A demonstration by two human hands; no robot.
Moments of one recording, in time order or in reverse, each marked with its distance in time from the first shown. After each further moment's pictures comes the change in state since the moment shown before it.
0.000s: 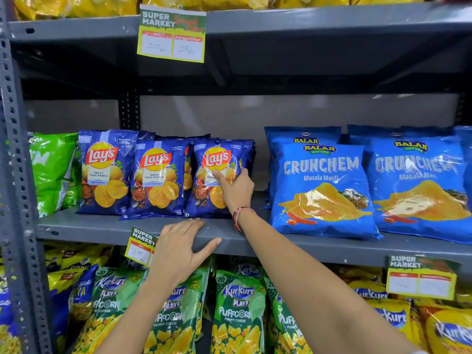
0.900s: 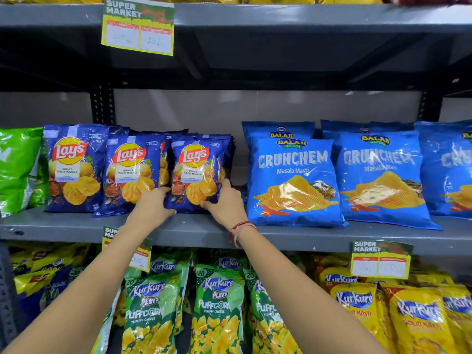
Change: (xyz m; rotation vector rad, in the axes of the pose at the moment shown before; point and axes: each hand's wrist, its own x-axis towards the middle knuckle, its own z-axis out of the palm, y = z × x) left_hand 0.077 -0.013 -0.012 -0.209 -0.204 -0.300; right_hand -0.038 0.011 -0.056 -0.375 -0.282 -0.098
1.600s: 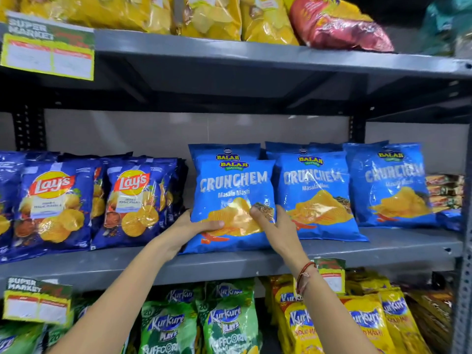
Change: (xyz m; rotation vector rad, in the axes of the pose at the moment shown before) left_hand -0.006 0.154 0.062 -1.091 -0.594 -0.025; right_hand -0.057 0.092 -0.168 0.226 0.281 0.186
